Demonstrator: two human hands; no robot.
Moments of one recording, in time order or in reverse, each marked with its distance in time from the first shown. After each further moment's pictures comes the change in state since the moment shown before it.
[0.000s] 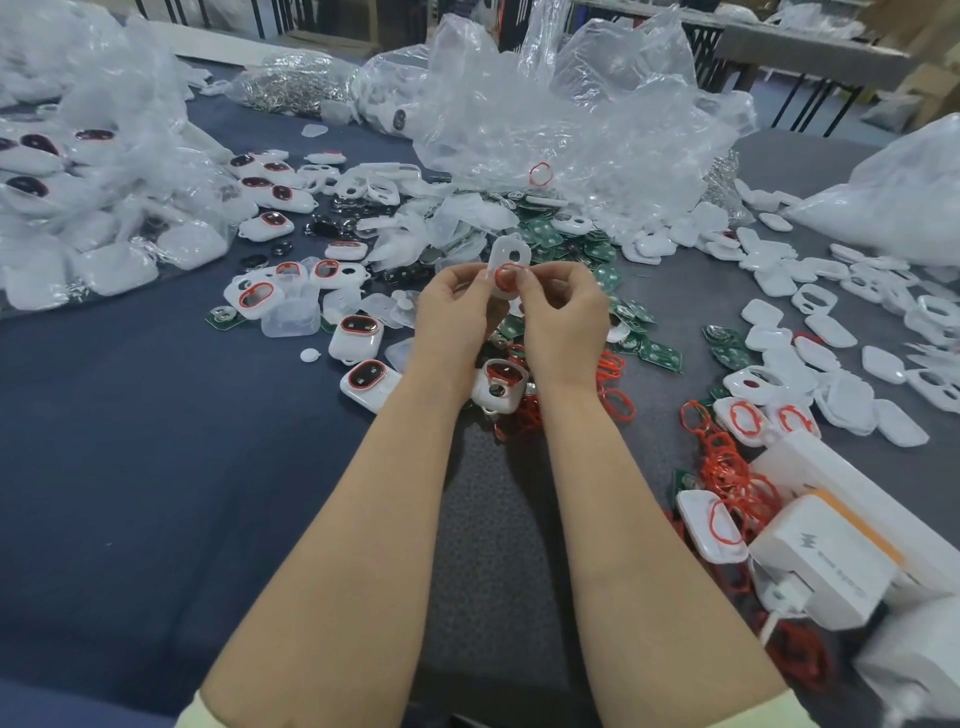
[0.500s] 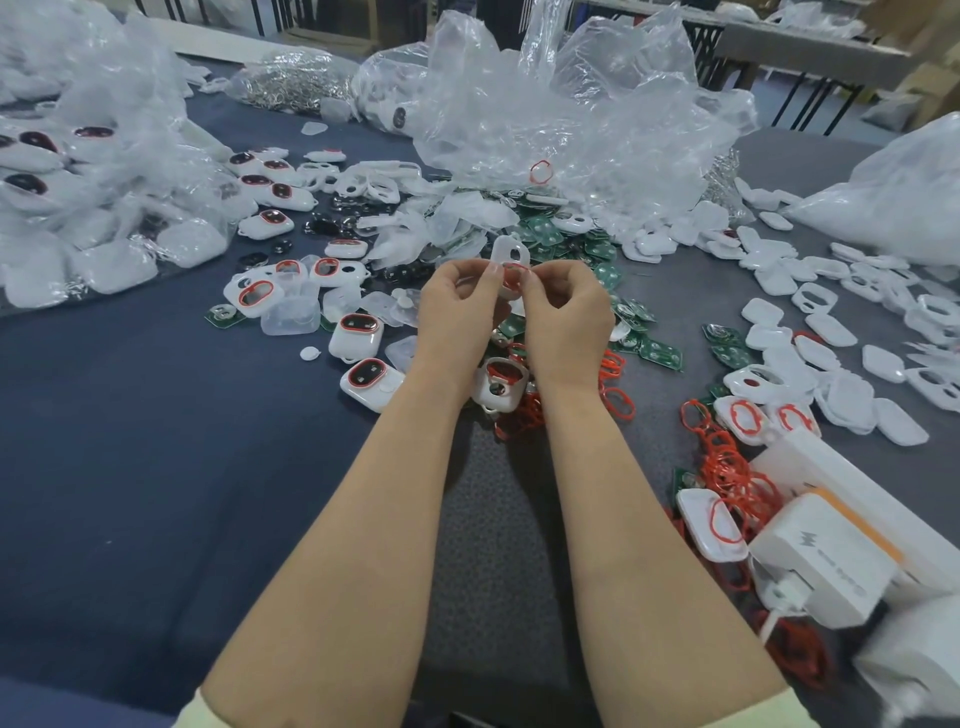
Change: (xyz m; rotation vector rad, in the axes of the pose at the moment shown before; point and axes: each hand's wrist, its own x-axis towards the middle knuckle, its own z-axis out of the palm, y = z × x) left_hand 0.001 -0.003 -0.002 0.164 0.020 0.107; right_hand 0.002 0.005 -0.001 -0.087 0.005 -0.084
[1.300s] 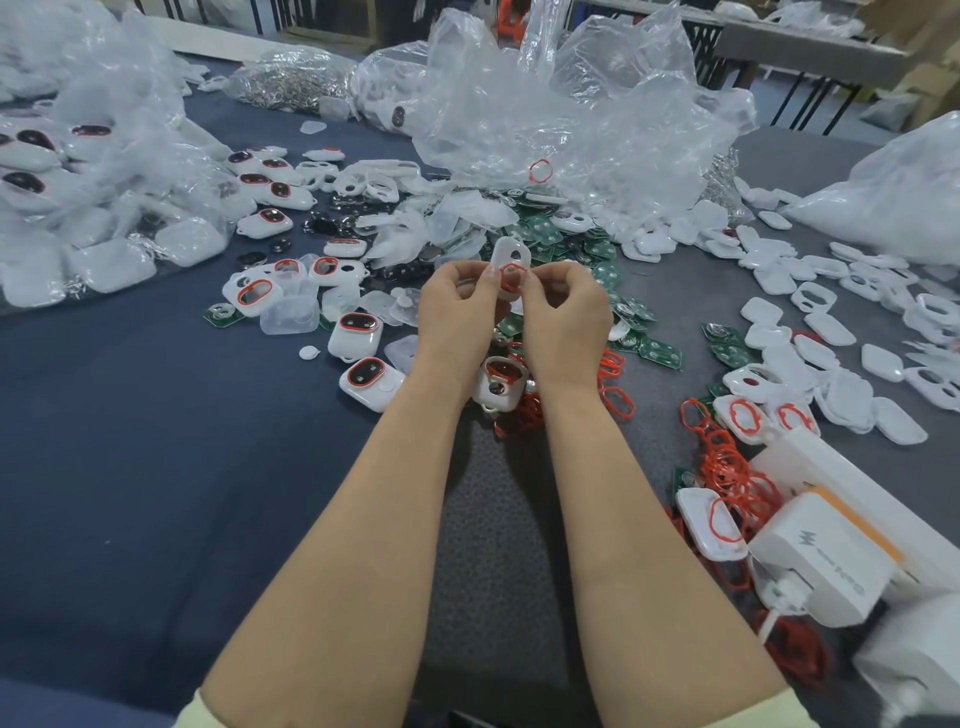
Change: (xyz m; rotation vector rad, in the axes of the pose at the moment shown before) left_hand -0.002 0.002 0.002 0.039 0.014 0.030; right_hand 0.002 -0.001 0.001 -0.058 0.004 0.019
